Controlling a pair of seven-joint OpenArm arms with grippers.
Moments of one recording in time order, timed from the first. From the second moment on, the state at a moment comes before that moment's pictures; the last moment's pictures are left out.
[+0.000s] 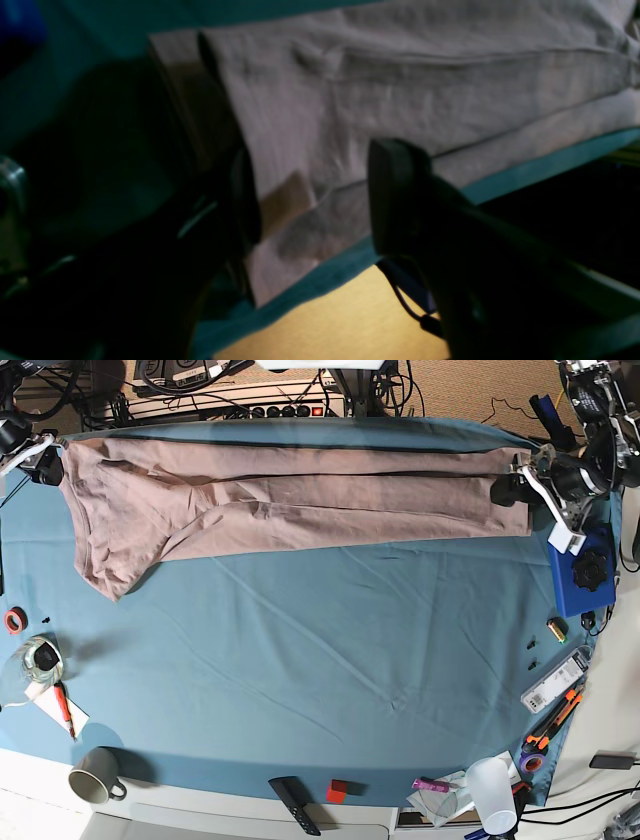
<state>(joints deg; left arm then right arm) 18.6 -15.1 -29.1 104.9 -53.2 -27.3 79.9 -24.1 20.1 66.2 103.7 58.6 40.0 -80.3</state>
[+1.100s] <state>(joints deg) 16.4 -13.5 -16.9 98.4 -44.5 -21.9 71.0 -24.1 20.5 66.3 103.7 58.6 40.0 -80.3</state>
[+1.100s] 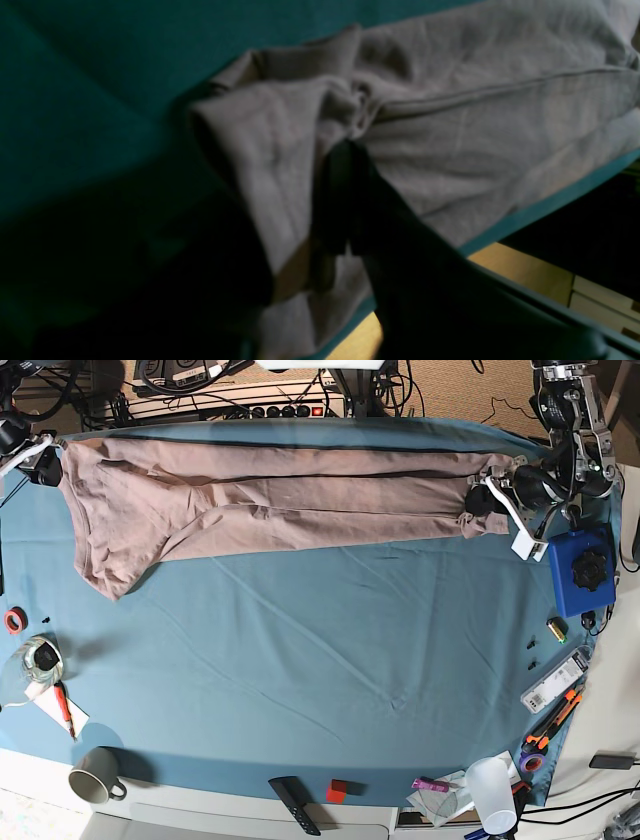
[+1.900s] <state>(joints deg) 16.7 -12.7 -21.9 112.2 -53.8 -27.4 80.5 -24.1 20.4 66.3 103.7 58.6 40.0 -80.2</state>
